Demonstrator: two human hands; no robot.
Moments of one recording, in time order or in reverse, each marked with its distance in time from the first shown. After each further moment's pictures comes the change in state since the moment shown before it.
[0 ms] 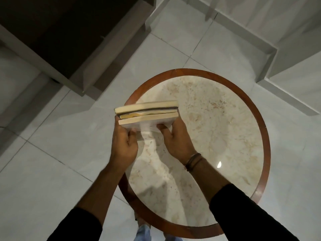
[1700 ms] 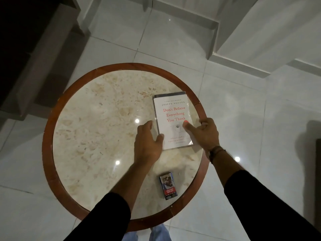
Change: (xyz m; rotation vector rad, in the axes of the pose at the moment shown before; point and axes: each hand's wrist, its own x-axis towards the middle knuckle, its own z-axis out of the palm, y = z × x) left_hand -0.078 0.078 0.253 0.362 -0.350 -0.088; right_hand -0.094 0.139 -0.263 -0.032 0.490 0.792
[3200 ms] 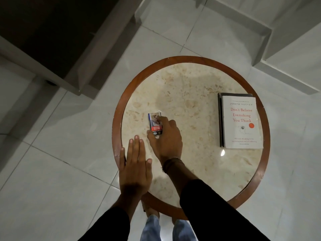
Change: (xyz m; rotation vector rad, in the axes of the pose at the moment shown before) left_hand -0.049 -0.269 -0.119 0.705 0.384 0.261; right_hand -0.184 -0.064 0.284 -0.400 -0.063 -0.584
